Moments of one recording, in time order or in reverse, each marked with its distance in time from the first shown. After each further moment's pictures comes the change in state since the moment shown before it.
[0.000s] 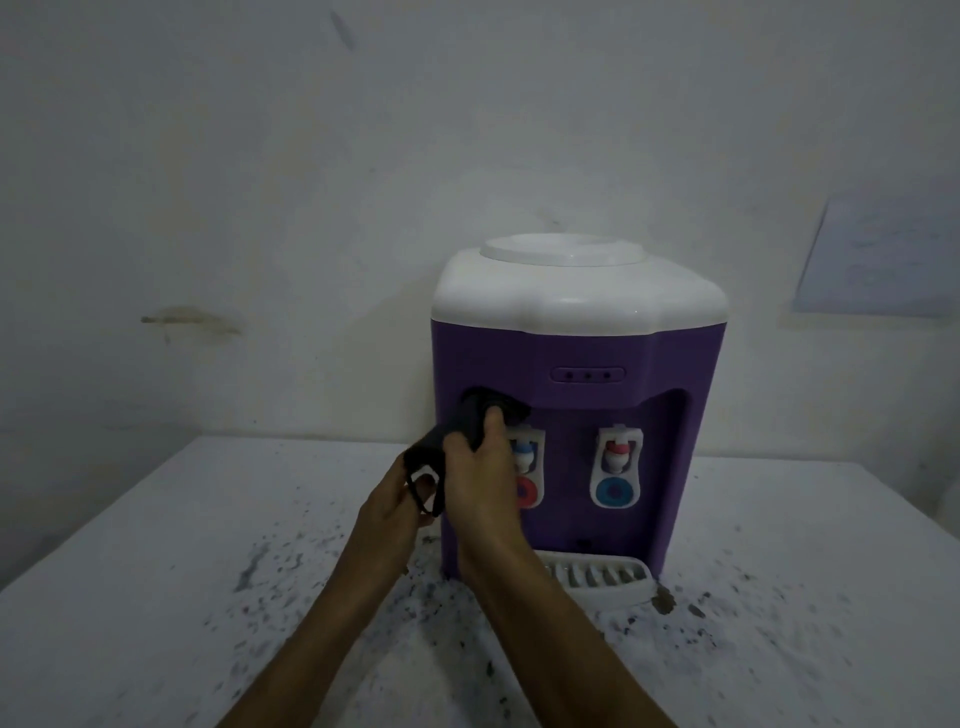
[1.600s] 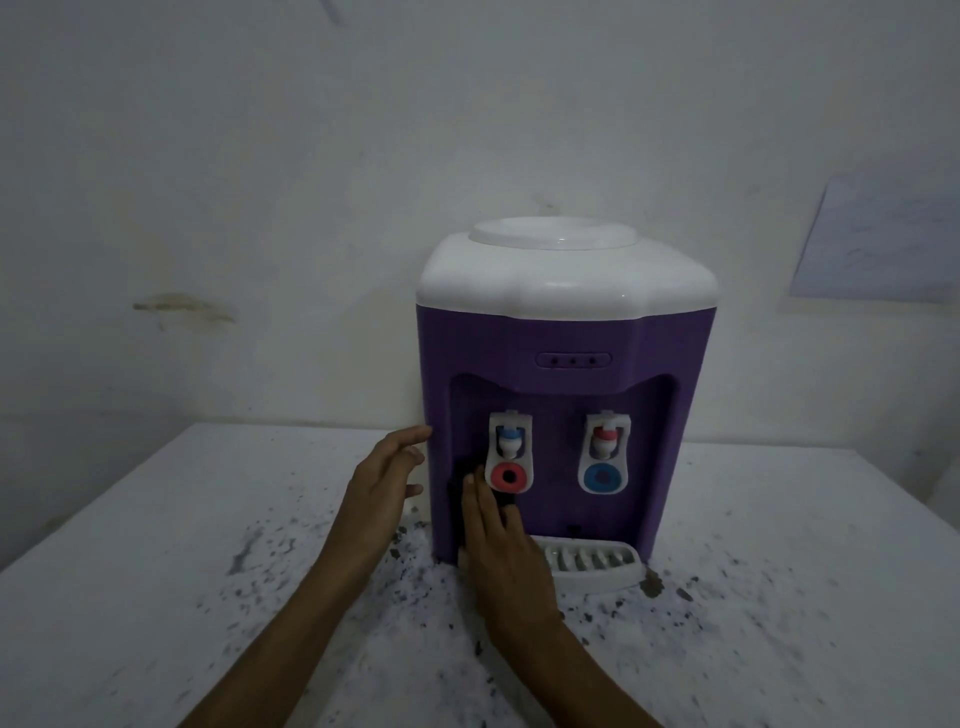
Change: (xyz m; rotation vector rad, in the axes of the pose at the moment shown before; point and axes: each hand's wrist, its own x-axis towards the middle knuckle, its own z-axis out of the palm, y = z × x) left_hand 0.003 0.006 0.002 0.025 0.008 0.056; right_hand -0.011 0.119 -0.059 -1.273 -0.141 -0.456
